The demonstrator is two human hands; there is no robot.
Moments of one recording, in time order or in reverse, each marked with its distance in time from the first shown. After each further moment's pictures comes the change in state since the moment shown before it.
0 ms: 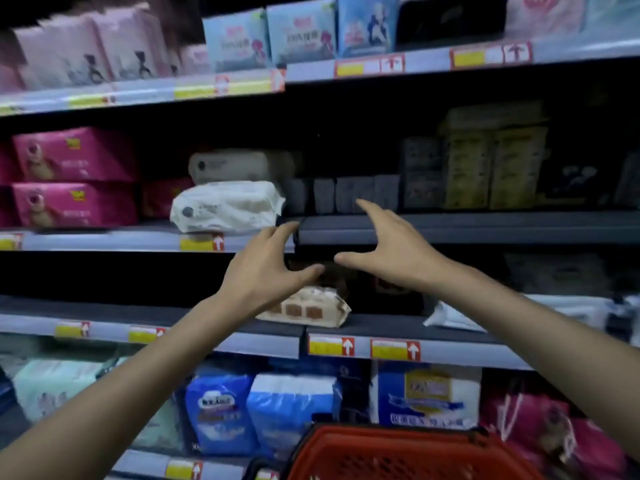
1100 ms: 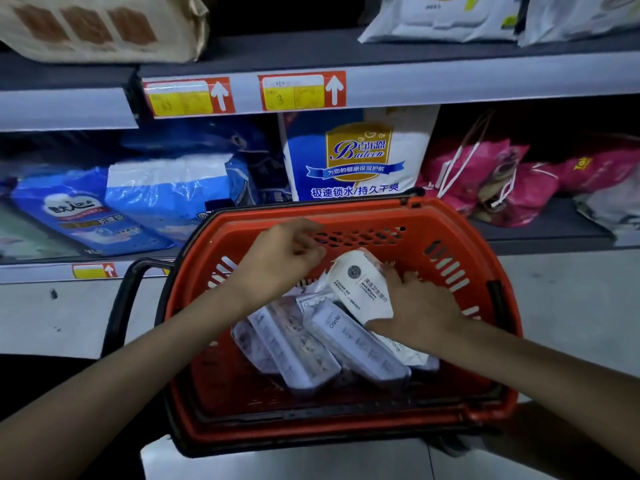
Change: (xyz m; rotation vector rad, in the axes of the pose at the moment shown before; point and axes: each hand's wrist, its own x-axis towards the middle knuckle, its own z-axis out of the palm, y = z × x) left_hand -0.173 0.046 0.313 -0.558 -0.803 -0.283; right_hand -0.279 0.256 0.209 -0.357 -0.846 0.524
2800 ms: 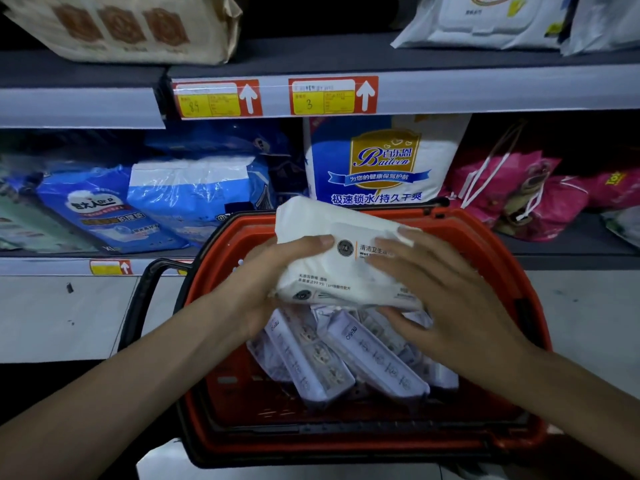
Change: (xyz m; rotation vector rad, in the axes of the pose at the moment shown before) left_hand -0.027 0.000 -0.022 -0.926 -0.112 -0.407; right_hand -0.031 -0.004 -0.036 0.170 0.698 -0.640
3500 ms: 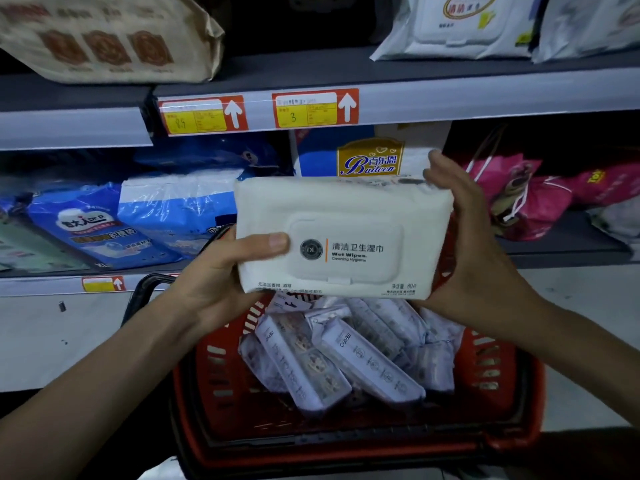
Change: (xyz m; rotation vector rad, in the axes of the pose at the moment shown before) left_hand -0.013 0.025 -0.020 -0.172 -0.293 0.227; right_hand 0.022 0.032 -0.026 0.353 0.200 0.115
